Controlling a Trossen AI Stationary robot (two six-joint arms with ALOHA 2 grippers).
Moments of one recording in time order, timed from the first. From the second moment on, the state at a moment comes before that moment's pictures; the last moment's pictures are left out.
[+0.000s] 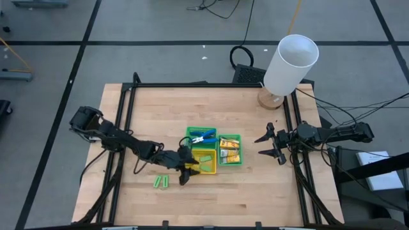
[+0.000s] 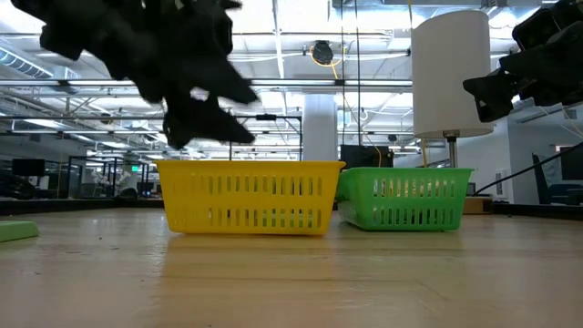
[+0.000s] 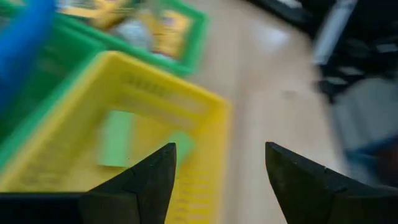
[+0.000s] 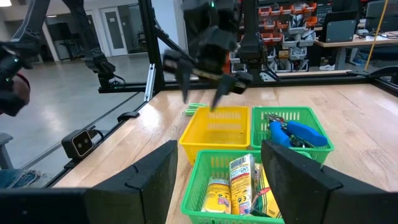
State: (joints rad) left arm -0.35 1.60 0.71 0.37 -0.18 -0.60; right arm 0.12 0.12 0.02 0.07 -0.11 0.11
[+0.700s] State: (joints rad) left arm -0.68 1.41 0.71 -0.01 -0.01 -1.47; right arm 0.12 0.12 0.02 0.07 -0.10 0.11
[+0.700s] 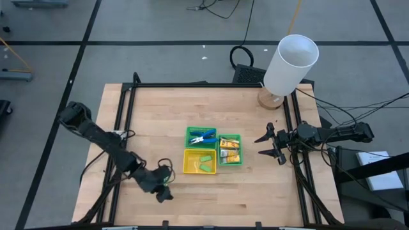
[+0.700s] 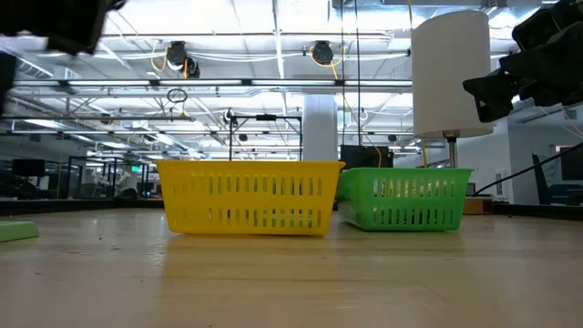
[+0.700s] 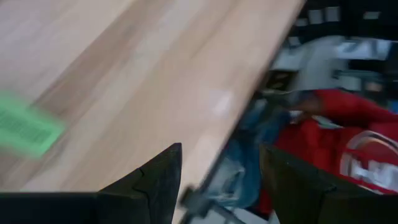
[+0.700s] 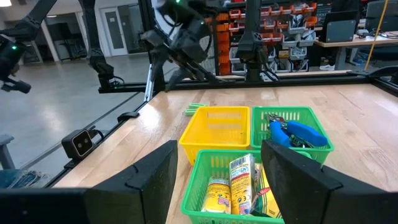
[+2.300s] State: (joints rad) left arm -0.72 1.52 0.71 -0.54 -0.07 -1.83; right arm 0.12 0.12 0.02 0.07 -0.11 0.11
